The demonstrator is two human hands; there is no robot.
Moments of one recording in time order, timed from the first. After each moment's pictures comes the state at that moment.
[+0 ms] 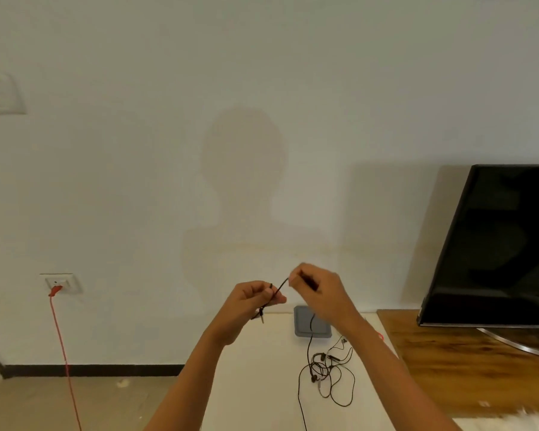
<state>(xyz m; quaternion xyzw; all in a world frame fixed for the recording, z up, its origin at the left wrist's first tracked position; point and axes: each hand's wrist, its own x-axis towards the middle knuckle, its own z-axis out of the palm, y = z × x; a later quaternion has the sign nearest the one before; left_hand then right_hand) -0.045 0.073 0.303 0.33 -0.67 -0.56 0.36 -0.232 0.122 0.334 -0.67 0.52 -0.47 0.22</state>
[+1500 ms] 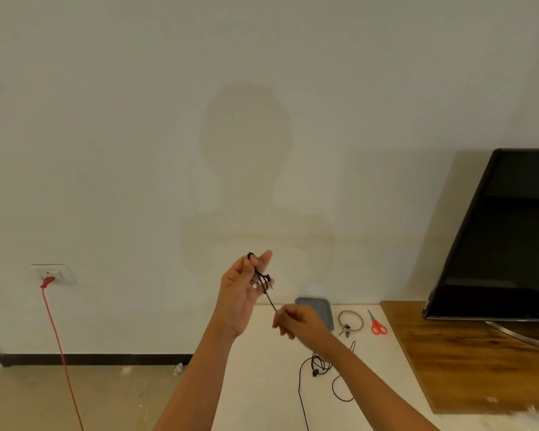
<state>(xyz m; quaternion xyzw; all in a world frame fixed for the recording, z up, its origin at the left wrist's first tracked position) -0.063 0.047 0.293 0.21 -0.44 -0.68 0.54 -0.224 0.083 0.220 -0.61 0.52 -0.41 0.44</state>
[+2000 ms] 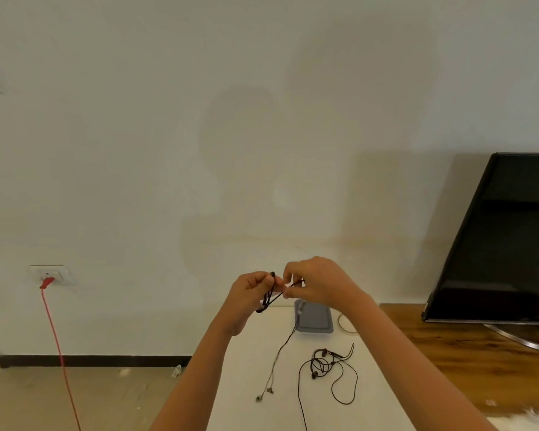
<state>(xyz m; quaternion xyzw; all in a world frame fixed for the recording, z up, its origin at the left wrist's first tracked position) -0.064 0.042 0.290 0.38 -0.62 -0.57 0.38 -0.246 0.071 0.342 -0.82 0.55 -0.13 0.02</state>
